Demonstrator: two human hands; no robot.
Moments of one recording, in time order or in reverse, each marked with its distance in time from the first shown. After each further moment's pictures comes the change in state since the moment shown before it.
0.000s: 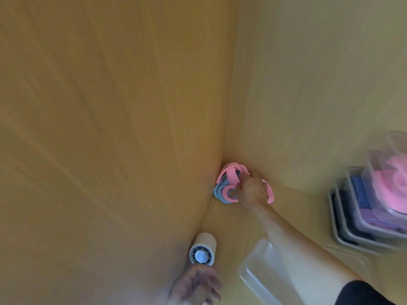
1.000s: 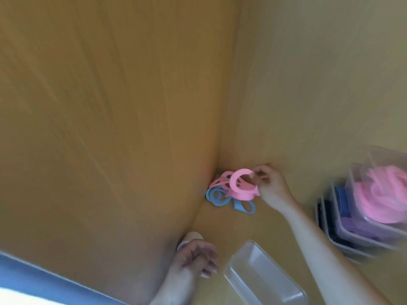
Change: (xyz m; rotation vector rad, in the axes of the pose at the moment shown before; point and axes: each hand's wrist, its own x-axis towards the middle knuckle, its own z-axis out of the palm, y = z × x) left_hand 0.014 0.037 0.038 -0.094 0.084 0.129; right_hand -0.032 0.029 -0.104 0.677 0.098 -0.180
